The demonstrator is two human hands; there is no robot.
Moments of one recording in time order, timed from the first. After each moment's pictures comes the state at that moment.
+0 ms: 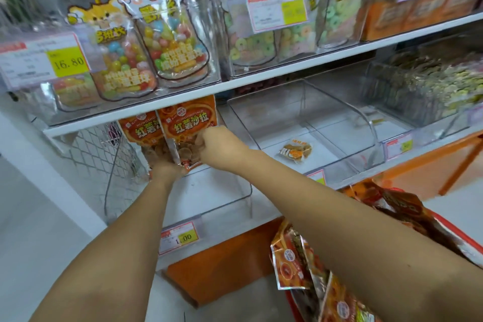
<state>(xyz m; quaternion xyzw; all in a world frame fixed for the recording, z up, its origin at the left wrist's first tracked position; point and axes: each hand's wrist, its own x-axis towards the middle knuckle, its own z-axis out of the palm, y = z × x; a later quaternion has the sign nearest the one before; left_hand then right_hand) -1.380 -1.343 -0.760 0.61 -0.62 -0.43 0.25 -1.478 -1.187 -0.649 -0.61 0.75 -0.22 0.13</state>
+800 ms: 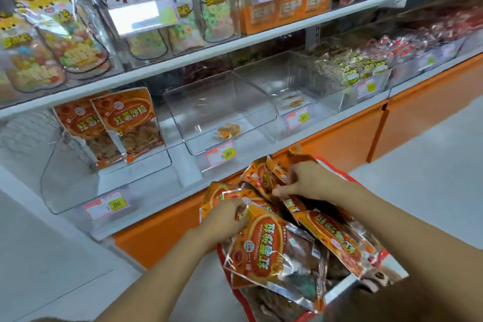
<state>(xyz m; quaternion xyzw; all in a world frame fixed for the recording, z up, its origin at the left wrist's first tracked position) -1.459 -1.030 -0.811 0.26 -0.94 -0.23 -0.03 -1.639 -0.882 -0.741 -0.46 0.85 -0.13 0.20</state>
